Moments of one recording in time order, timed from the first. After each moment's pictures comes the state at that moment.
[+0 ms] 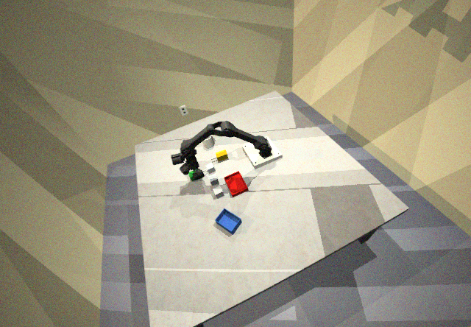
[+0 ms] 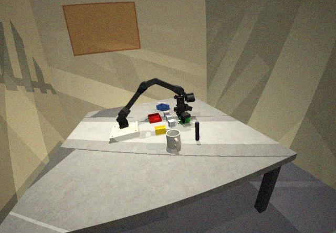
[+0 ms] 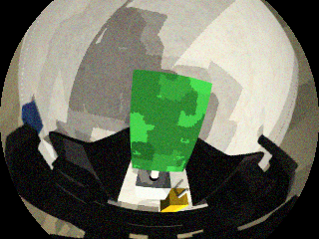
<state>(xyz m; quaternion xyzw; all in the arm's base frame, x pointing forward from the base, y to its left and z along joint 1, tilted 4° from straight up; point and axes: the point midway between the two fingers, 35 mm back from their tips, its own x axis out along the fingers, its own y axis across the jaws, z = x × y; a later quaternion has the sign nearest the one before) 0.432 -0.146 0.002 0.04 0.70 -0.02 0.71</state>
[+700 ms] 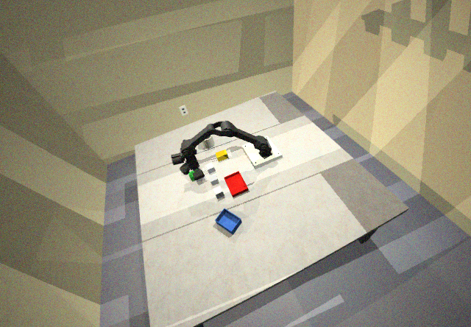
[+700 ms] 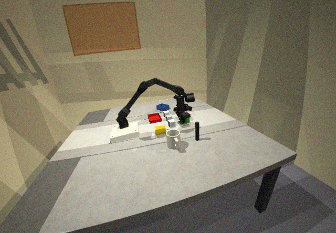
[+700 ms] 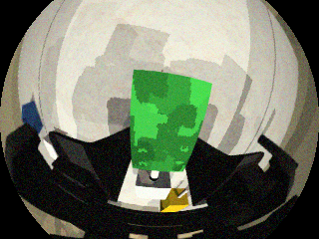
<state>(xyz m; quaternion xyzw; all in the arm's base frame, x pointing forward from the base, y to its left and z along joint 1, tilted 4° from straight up) 0.431 -0.146 0.002 0.04 0.70 -0.02 0.71</state>
